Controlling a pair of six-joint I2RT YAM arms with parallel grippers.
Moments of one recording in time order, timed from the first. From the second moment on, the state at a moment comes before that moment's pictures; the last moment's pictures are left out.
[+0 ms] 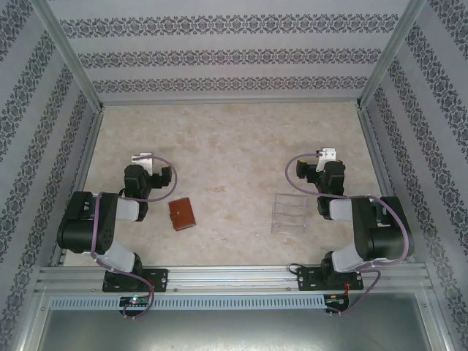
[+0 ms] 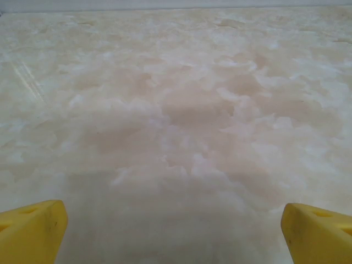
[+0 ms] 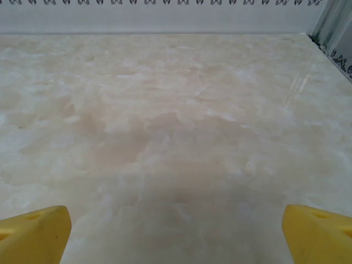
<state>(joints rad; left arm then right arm) 0.01 1.57 0.38 0.78 -0.02 -0.01 0.01 1.50 0.38 0.75 0.03 0.03</state>
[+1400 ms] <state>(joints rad) 0.00 1.40 0.40 0.67 -0.12 -0.02 0.02 1.40 0.54 0.46 0.03 0.03</state>
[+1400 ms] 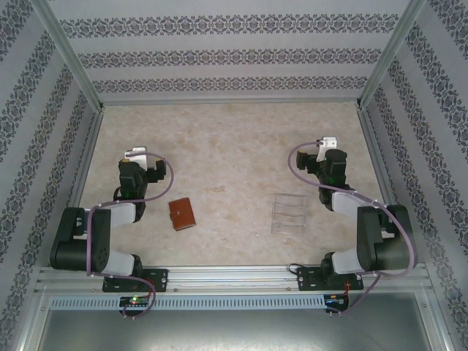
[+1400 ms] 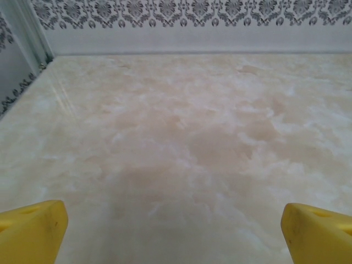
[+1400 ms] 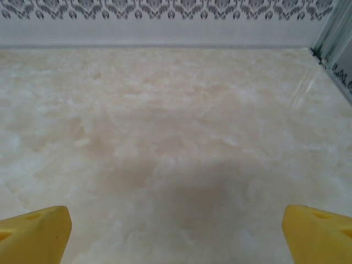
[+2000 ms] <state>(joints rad) -0.02 1.04 0.74 -0.18 -0.20 -0.35 0.09 1.20 0.82 -0.45 -0.03 0.35</state>
